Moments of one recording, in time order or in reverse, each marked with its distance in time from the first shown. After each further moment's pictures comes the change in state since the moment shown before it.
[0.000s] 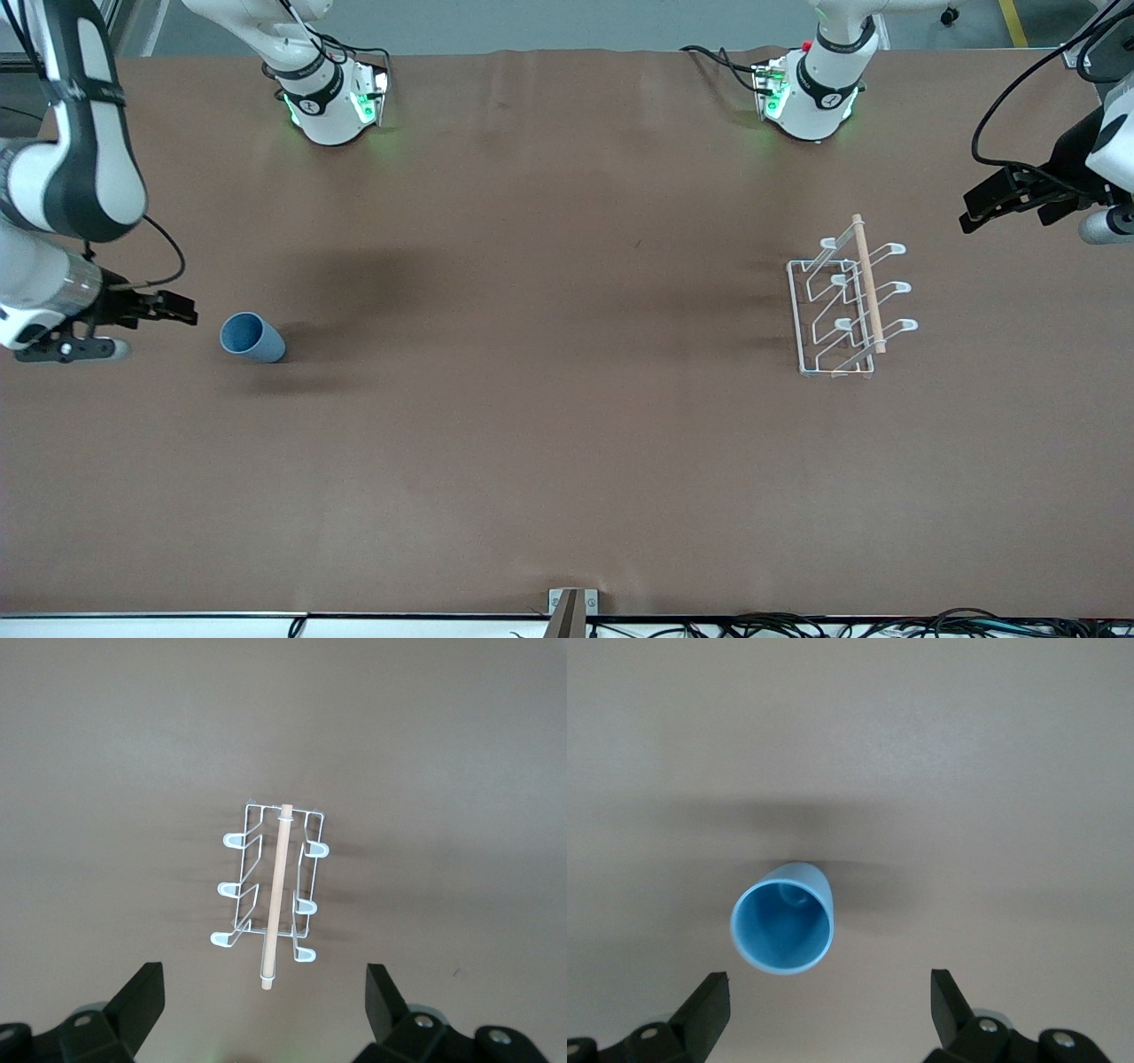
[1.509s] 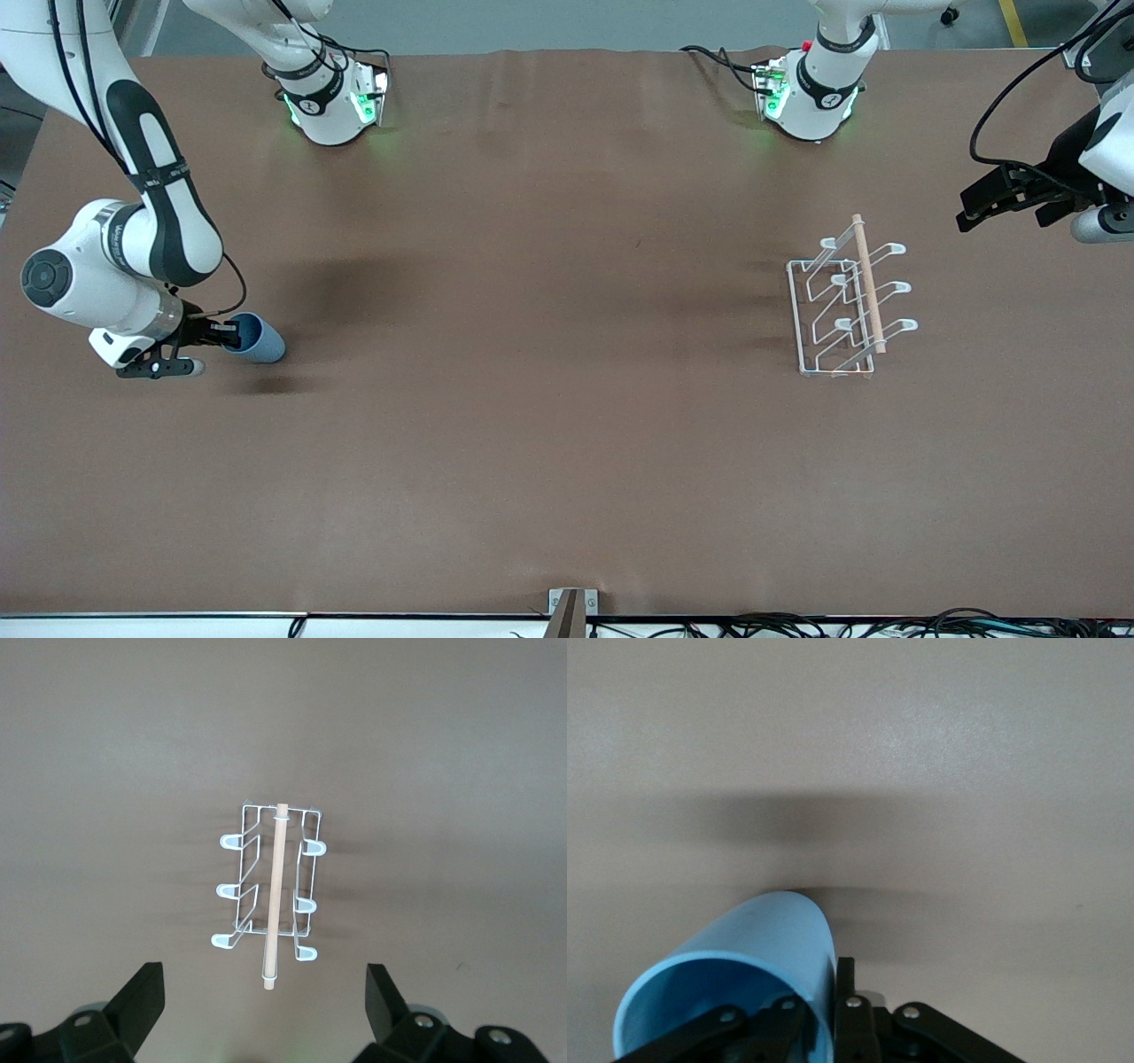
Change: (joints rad) left arm -0.045 0.000 0.040 -0.001 0.000 0.000 0.031; right arm -0.017 0.160 0.008 -0.131 0.102 0.269 -0.056
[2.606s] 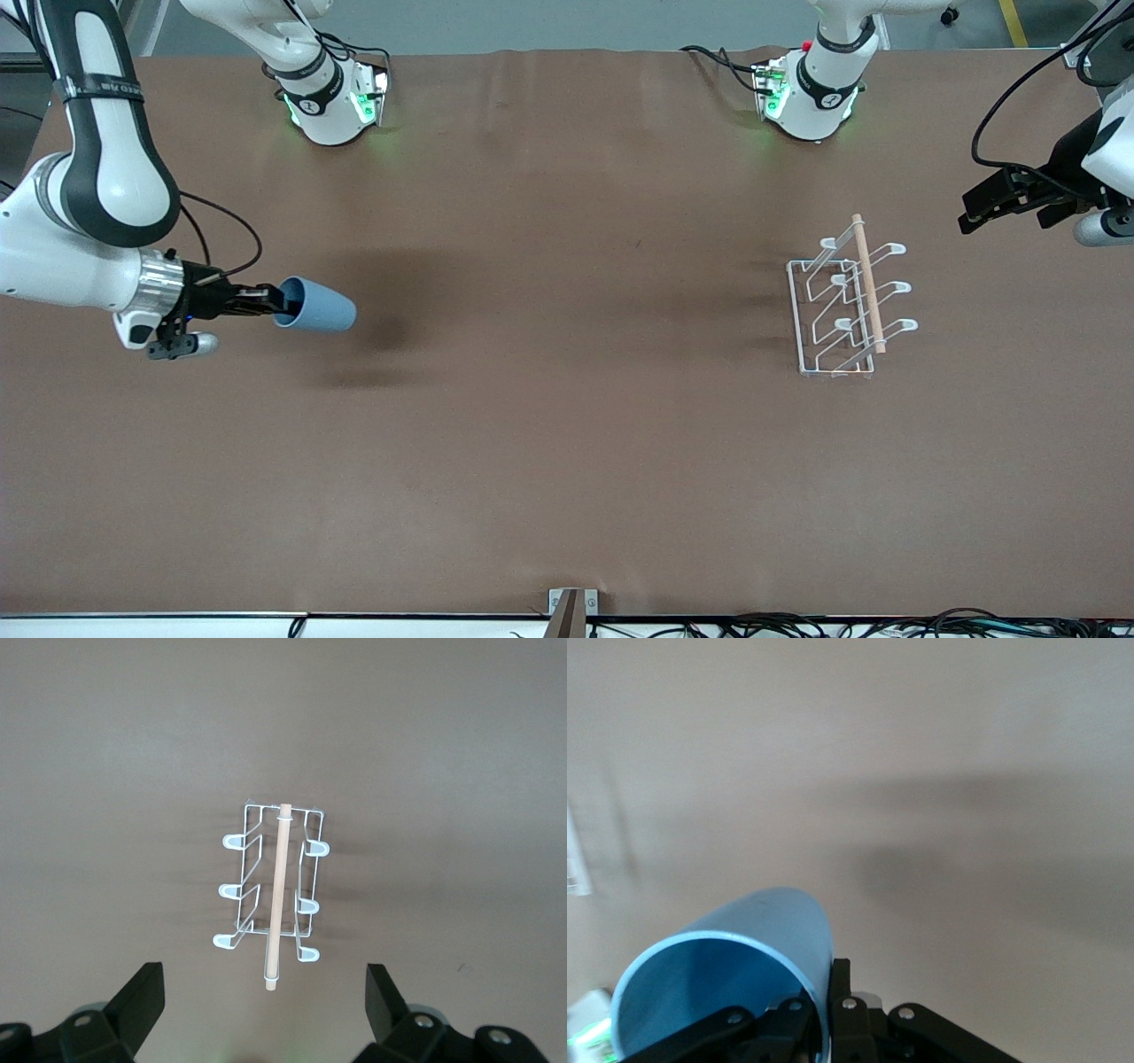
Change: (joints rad) left arm 0.004 0.004 0.005 0.000 0.000 0.002 0.000; right arm 0.113 -0.193 0.045 0.085 0.551 -0.462 -0.027
